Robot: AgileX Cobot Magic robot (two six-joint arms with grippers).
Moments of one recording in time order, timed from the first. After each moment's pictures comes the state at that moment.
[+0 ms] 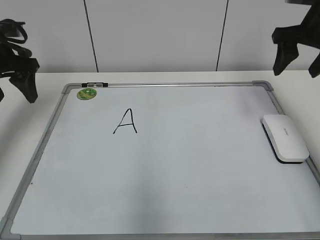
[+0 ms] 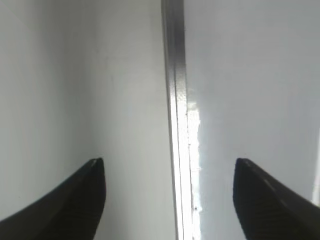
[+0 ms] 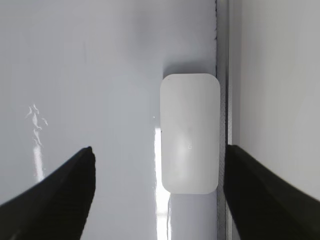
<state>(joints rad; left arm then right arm) -0.08 1.95 -1.64 -0.03 1.21 -0.03 0.04 1.85 -1.68 0.06 1.22 0.06</state>
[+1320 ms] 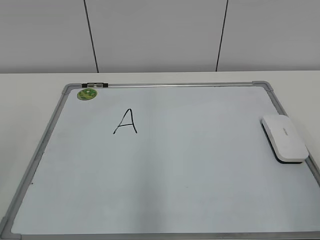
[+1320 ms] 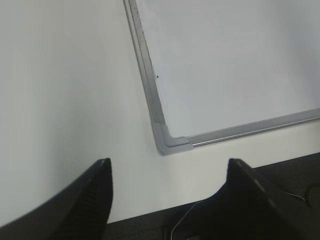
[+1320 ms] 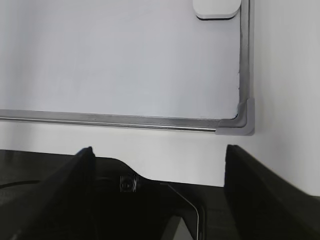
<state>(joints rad) -0.21 0.61 -0.73 -0.05 1.13 -0.04 0.13 0.59 -0.71 0.13 1.17 0.05</state>
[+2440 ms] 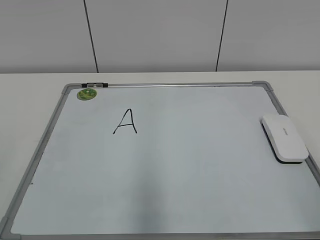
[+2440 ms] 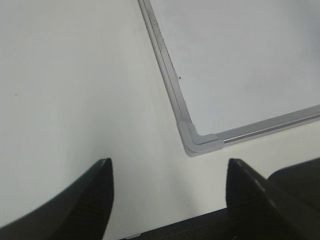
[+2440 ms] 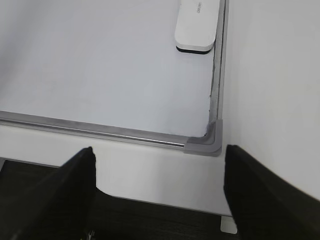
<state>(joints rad) -0.26 0.25 -0.51 0.07 1.10 -0.01 0.13 0.13 -0.49 0.05 1.14 -0.06</state>
